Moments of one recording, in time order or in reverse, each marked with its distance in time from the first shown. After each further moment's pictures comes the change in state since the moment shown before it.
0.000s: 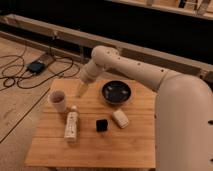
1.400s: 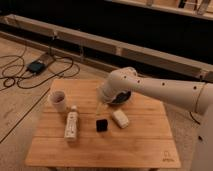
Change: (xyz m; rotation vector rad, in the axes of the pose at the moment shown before) arm 0.085 0.084 -0.024 0.086 0.153 -0.078
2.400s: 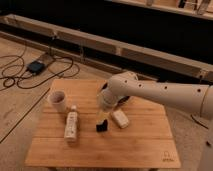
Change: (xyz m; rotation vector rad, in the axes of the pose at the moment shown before) arm 0.001 0.044 -0.004 -0.097 0.016 0.042
